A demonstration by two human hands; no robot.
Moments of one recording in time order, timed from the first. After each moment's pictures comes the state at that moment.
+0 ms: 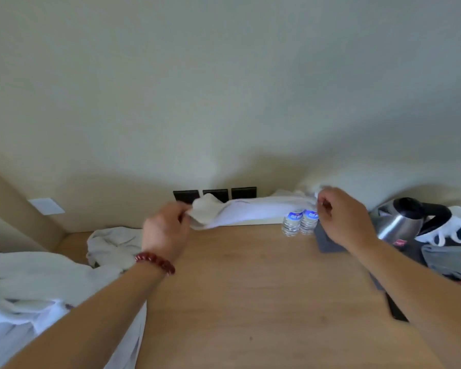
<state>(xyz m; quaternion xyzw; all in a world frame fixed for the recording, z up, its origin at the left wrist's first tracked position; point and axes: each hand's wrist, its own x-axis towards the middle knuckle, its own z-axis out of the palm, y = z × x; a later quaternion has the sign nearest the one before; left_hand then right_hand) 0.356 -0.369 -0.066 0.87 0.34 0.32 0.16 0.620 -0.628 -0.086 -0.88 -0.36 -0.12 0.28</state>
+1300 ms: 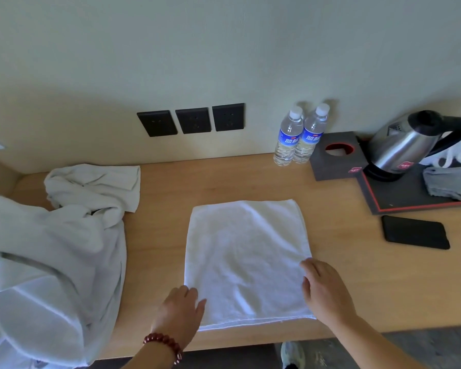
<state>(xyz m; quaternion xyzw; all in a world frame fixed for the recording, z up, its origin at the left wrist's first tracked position) 0.211 -0.497 -0.342 0.94 0.28 -0.13 0.10 0.454 -0.765 -0.362 -0.91 -0.39 0.07 0.10</state>
